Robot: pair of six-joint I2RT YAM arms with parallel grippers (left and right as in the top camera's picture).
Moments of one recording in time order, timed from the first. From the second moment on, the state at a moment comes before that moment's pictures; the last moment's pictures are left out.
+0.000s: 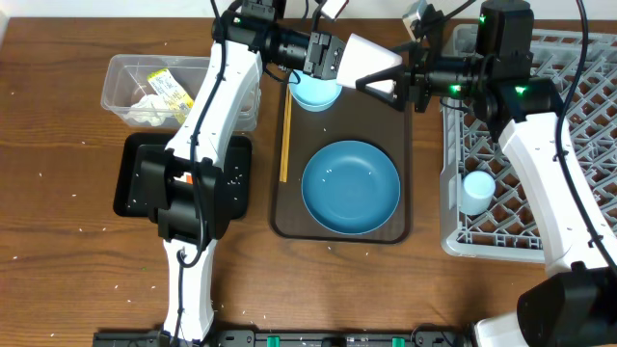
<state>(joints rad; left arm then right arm) -0.28 2.25 2.20 -0.91 1.51 -0.04 0.14 1.66 1.54 -0.47 -1.04 -0.13</state>
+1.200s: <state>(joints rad) -0.29 2.25 2.20 -1.12 0.80 -0.04 -0.15 1.66 1.54 -0.95 -0.44 0.06</state>
